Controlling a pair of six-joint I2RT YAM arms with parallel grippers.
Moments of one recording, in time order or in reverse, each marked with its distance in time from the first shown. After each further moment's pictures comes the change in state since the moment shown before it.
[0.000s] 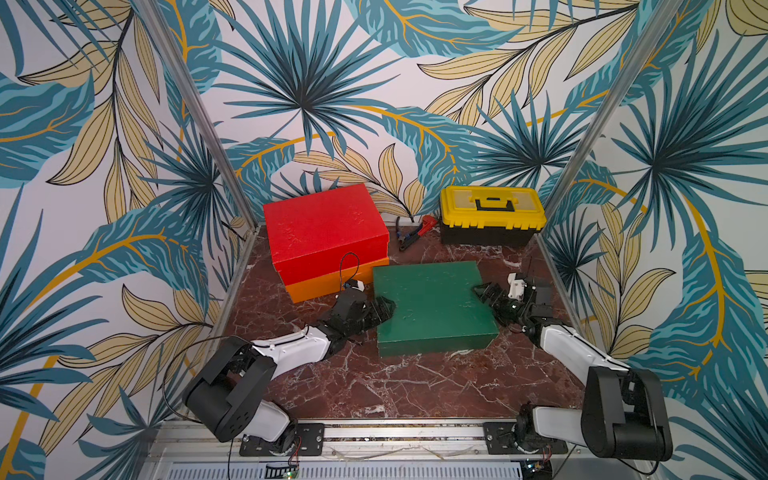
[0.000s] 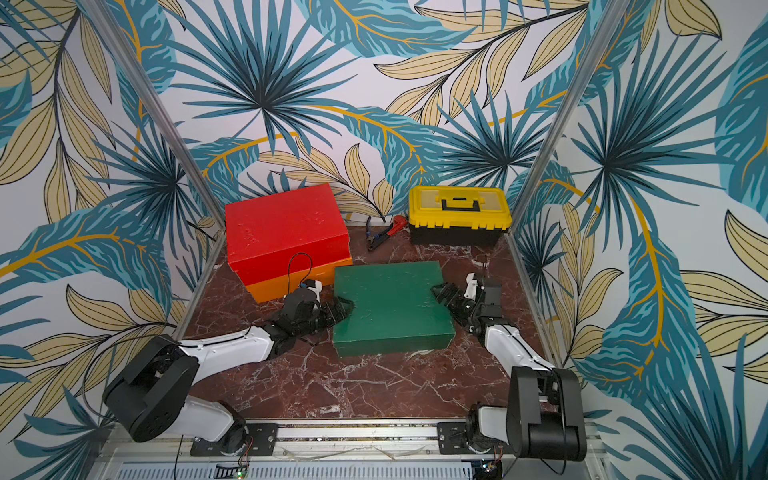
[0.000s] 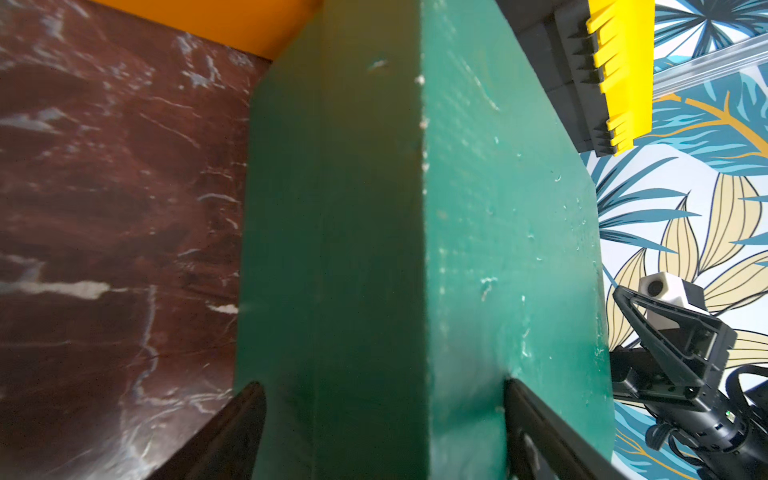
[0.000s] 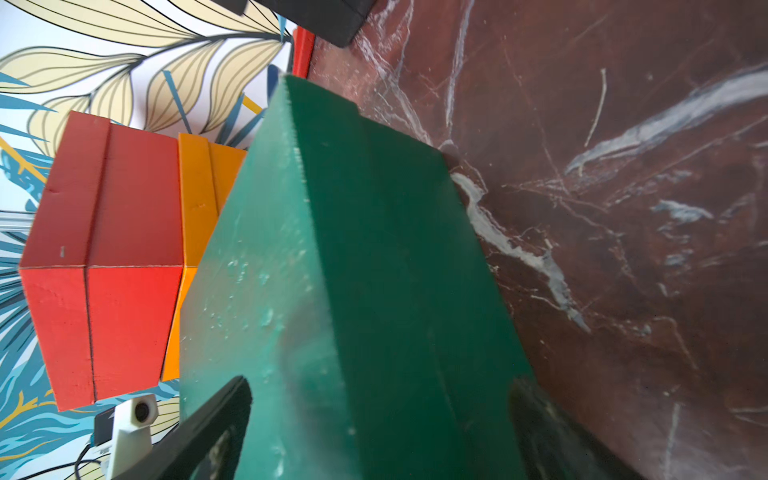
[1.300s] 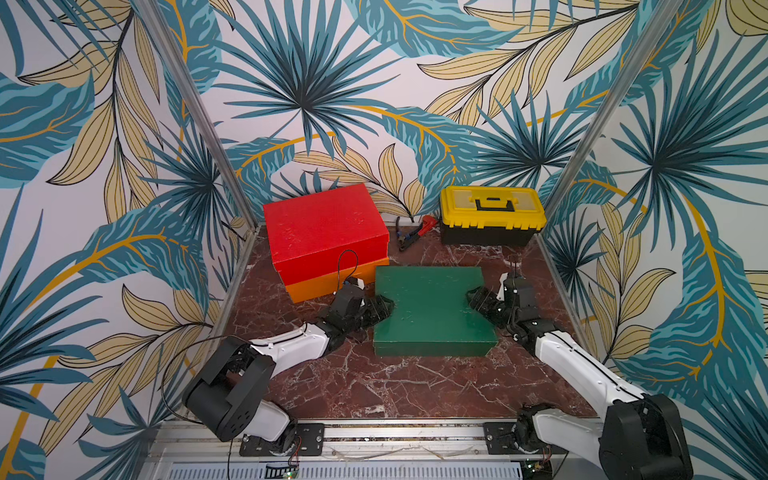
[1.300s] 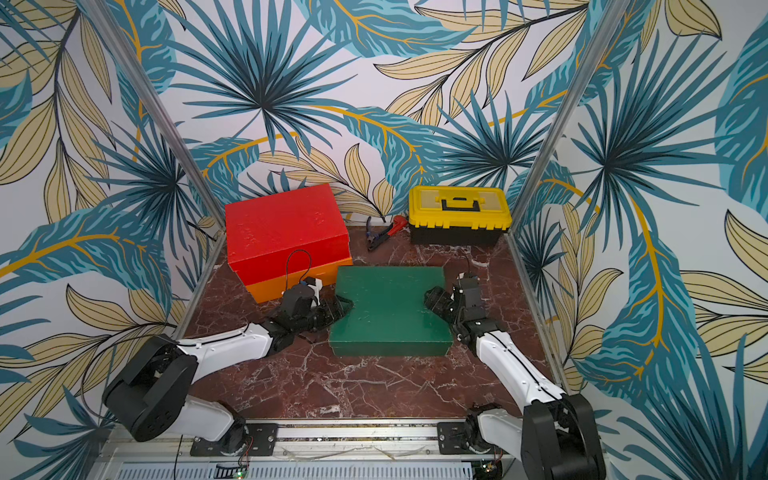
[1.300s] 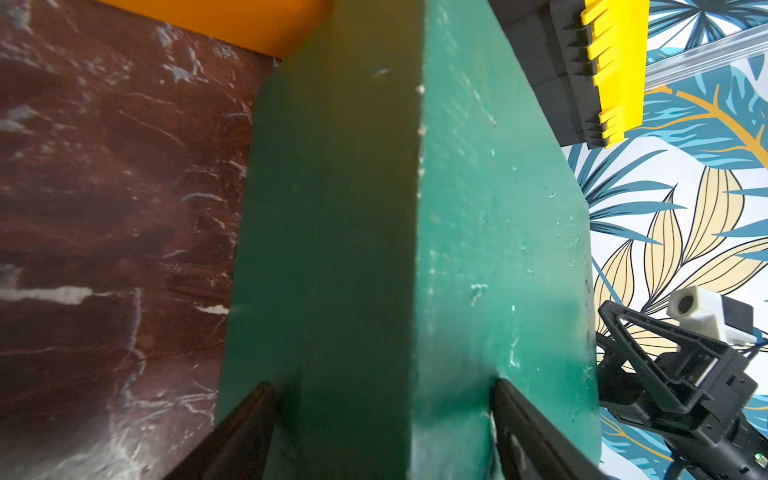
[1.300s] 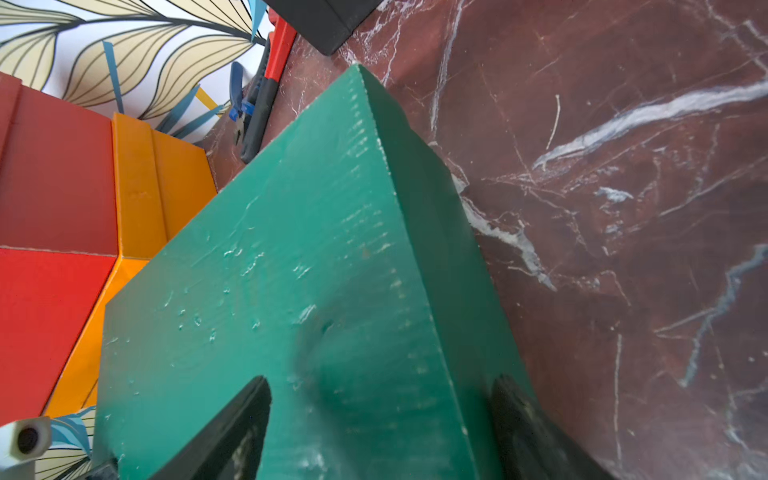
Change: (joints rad) left arm 0.023 -0.022 0.018 -0.046 0.056 0.002; right arm 0.274 -0.140 0.049 -0.212 0.401 0.016
